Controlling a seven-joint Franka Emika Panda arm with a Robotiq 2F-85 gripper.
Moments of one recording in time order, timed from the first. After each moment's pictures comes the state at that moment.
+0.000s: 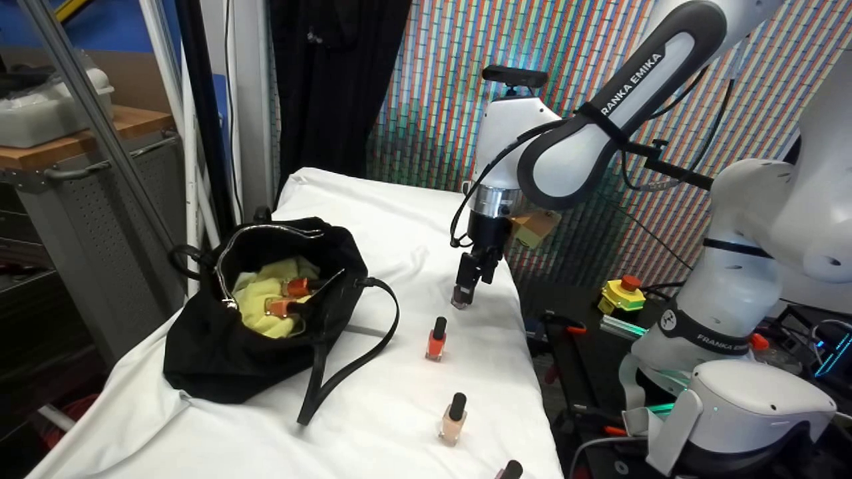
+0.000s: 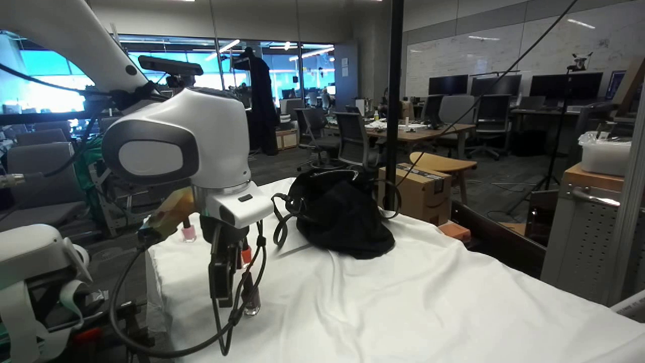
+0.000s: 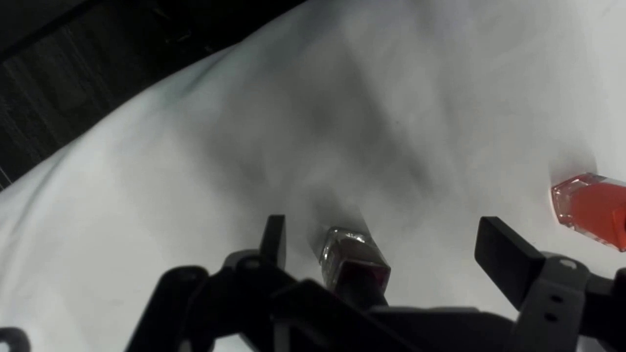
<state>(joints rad) -0.06 -0.02 -0.05 -2.69 0.17 2.62 0.19</state>
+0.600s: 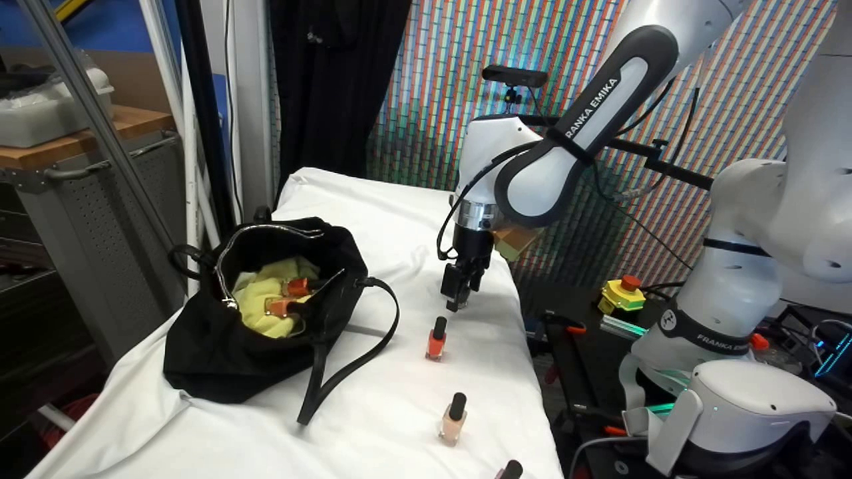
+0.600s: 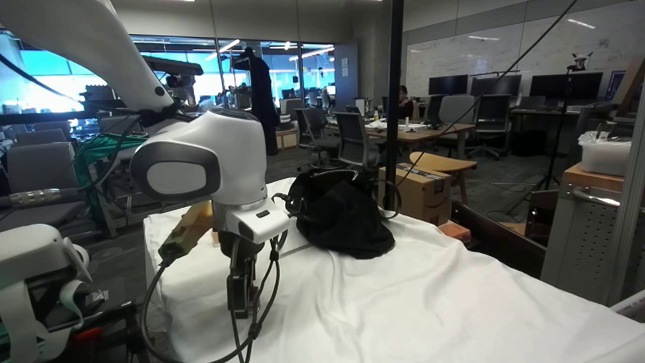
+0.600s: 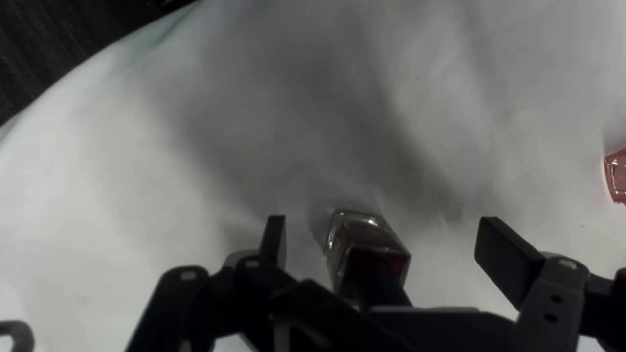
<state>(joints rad) -0.06 0.12 -0.05 -2.62 0.17 2.68 0.20</state>
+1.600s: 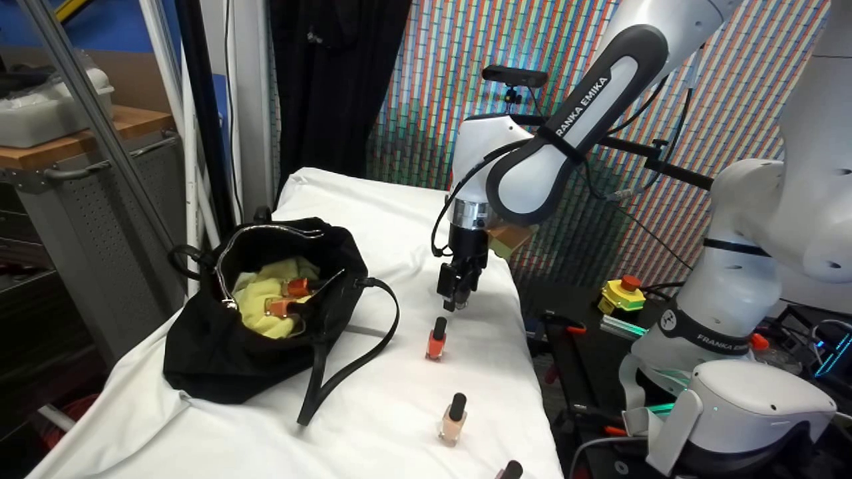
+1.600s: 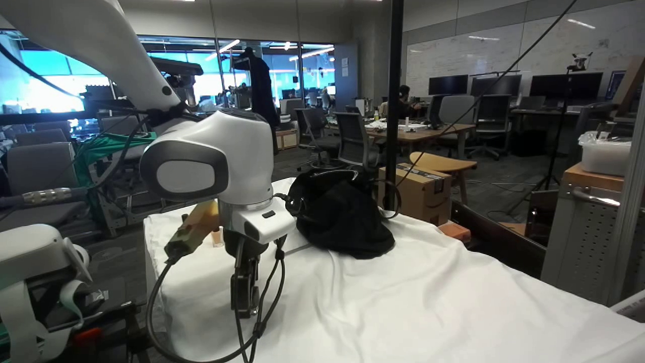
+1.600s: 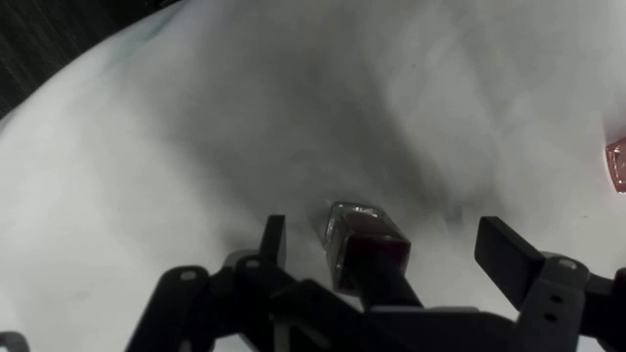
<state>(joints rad) -0.06 0.14 -0.06 -2.59 0.17 2.64 0.21</state>
